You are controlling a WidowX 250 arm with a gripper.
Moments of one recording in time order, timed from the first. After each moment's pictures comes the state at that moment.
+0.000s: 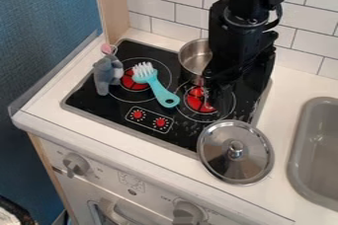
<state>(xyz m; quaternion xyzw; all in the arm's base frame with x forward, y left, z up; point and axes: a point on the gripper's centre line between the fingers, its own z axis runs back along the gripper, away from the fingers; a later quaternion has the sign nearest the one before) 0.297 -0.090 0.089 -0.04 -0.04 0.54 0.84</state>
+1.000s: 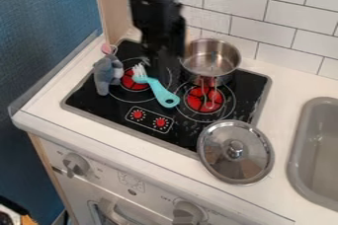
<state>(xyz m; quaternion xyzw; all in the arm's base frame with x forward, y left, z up) 0.322 0.040 0.080 -0.02 -0.02 0.75 0.66</state>
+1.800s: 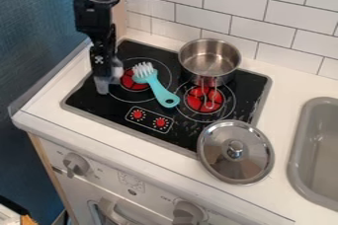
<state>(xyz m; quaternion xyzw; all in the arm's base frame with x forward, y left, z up) 0.319 0.134 0.038 0.08 -0.03 0.87 0.49</state>
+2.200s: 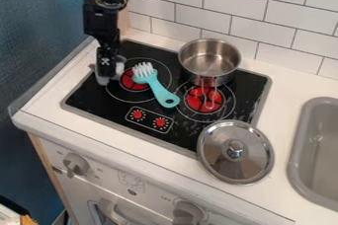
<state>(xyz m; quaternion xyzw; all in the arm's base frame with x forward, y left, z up) 0.329 0.133 0.019 0.11 -0.03 0.86 0.50</state>
